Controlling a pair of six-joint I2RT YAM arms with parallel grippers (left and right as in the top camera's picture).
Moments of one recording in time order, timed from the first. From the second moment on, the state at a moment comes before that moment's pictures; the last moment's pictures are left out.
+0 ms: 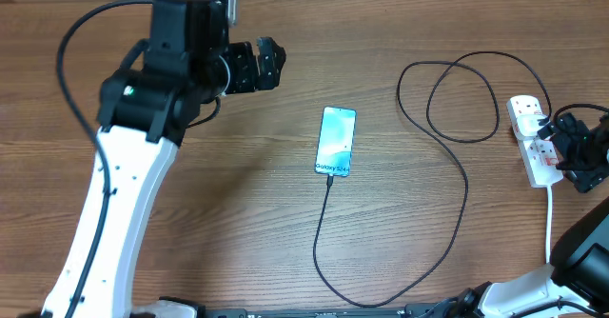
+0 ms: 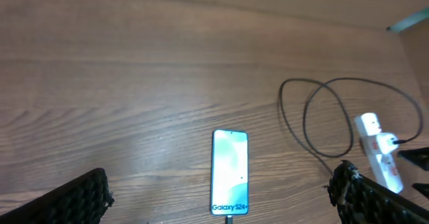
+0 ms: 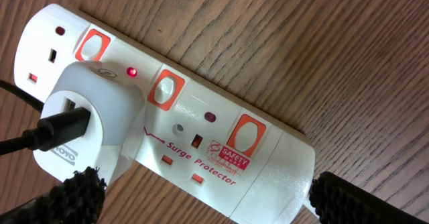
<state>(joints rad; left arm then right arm) -0.26 1.49 1.69 -0.94 0.18 -0.36 -0.67 1.81 1.25 -0.73 -0.12 0.35</state>
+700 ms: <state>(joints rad) -0.26 1.38 1.69 -1.02 0.17 -0.36 -0.67 1.81 1.25 -0.73 -0.13 0.35</state>
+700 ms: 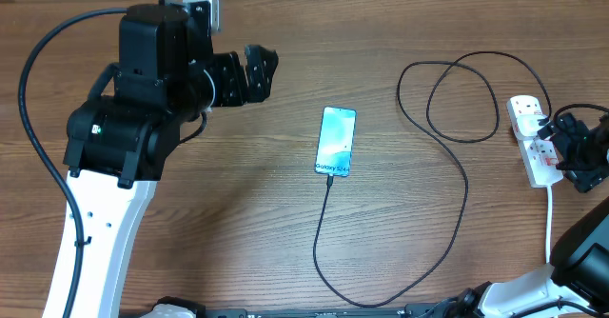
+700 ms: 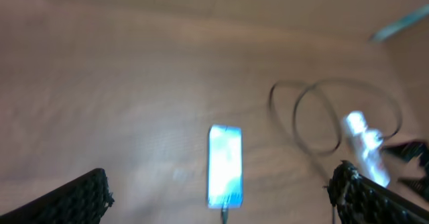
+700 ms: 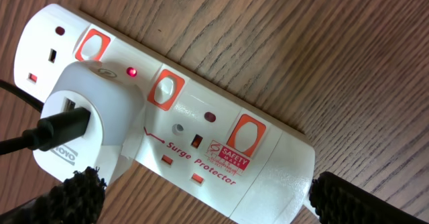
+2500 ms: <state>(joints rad) -0.26 1.13 0.68 -0.22 0.42 0.12 -0.67 1.81 1.25 -0.73 -0.13 0.35</state>
